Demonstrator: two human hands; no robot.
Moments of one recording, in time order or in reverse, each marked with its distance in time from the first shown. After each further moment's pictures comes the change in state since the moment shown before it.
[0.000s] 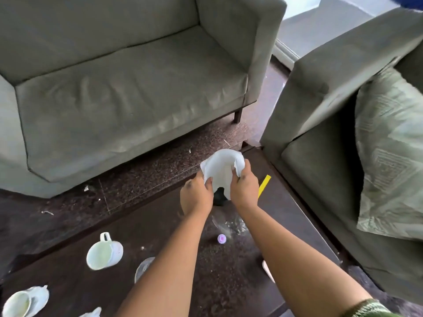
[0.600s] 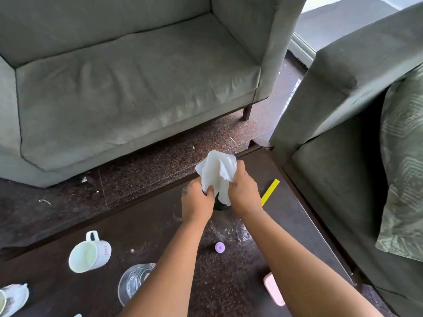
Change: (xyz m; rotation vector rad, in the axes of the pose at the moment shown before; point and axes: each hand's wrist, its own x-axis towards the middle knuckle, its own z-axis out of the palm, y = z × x) left_hand 0.007 -0.013 0.033 -0.246 0.003 -0.105; right_hand 0.024 0.029 0.016 -0.127 -0.299 -0.191
